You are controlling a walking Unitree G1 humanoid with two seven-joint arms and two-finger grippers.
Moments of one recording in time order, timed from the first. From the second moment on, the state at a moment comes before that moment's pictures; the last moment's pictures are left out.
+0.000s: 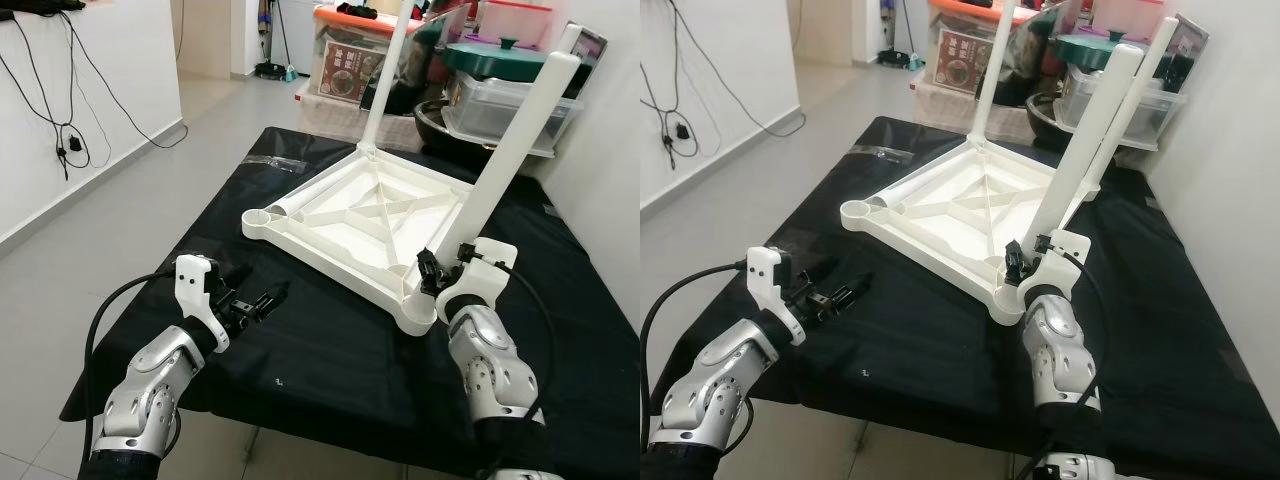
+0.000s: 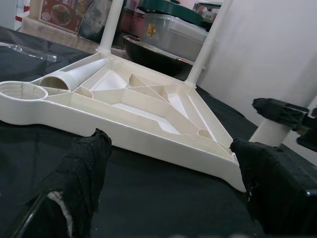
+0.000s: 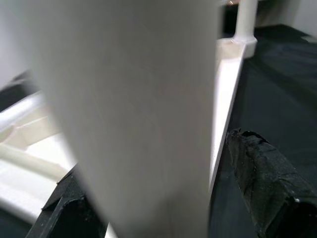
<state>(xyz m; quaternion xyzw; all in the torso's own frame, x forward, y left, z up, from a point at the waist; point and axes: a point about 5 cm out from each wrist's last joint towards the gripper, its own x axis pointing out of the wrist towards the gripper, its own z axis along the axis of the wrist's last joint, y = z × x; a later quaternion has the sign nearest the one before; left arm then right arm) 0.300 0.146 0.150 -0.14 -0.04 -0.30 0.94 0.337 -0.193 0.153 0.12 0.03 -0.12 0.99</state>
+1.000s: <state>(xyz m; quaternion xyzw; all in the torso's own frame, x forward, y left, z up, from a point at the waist) 0.299 0.145 0.150 -0.14 -0.05 -0.29 0.94 0.369 -0.186 0.192 0.13 -0.06 -0.02 0.99</state>
